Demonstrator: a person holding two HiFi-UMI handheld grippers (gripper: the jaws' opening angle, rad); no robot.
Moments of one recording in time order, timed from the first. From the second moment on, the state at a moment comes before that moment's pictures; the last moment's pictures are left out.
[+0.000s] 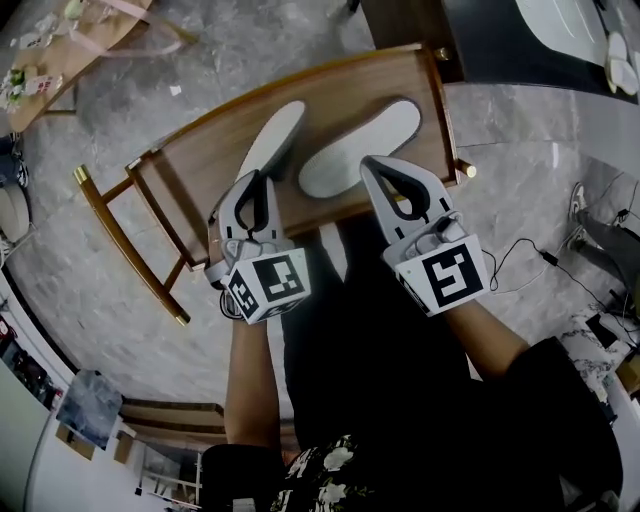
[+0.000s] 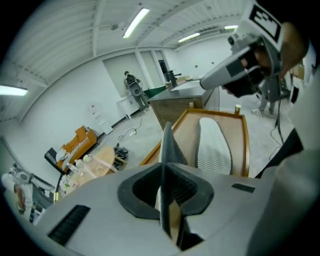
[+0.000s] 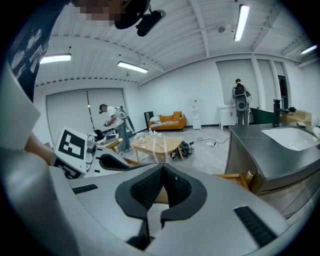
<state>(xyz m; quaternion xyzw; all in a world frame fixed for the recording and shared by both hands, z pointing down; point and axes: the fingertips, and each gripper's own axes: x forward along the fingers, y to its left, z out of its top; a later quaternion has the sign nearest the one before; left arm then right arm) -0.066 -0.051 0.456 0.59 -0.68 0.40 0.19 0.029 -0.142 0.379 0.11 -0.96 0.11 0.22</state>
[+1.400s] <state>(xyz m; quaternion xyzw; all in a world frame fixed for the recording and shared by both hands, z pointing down) -0.092 -0.033 0.478 0.58 -0.70 -0.06 0.41 0.008 -0.090 0.429 0.10 -0.94 0.16 0.29</state>
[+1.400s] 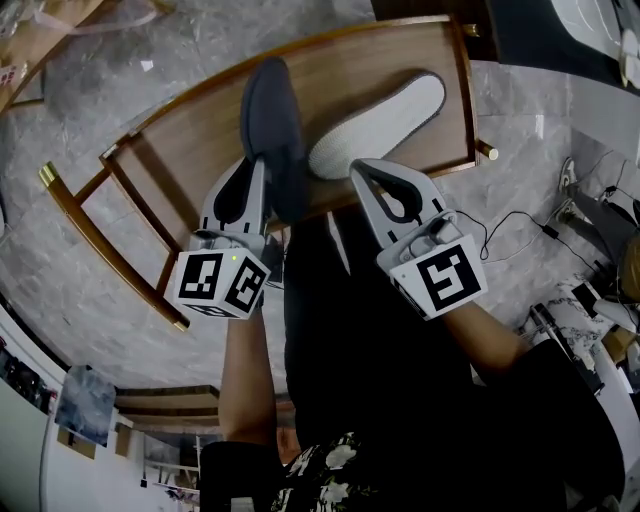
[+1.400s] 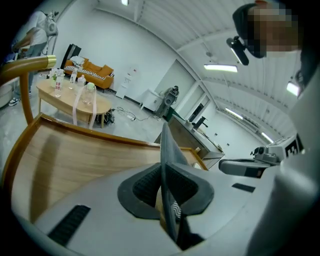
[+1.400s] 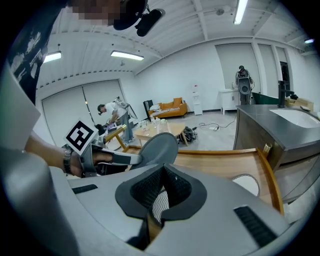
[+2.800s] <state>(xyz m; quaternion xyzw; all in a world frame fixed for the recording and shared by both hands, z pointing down) -0.146 0.007 0.538 0.52 -0.77 0.17 0.33 0.004 -0.058 0.448 0.10 -0.94 0.15 0.30</state>
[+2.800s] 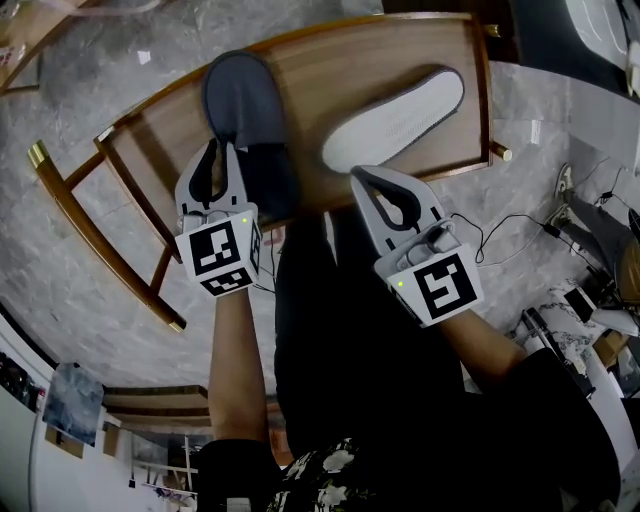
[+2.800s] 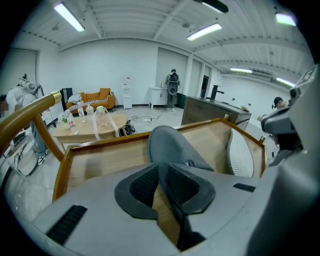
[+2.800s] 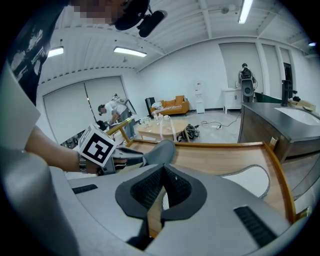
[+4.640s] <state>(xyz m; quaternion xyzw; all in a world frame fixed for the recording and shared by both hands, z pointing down) -0.116 -0.006 0.512 0.47 -0.79 0.15 0.37 0.023 -0.113 0.455 0.05 -0.94 0.12 0.31</state>
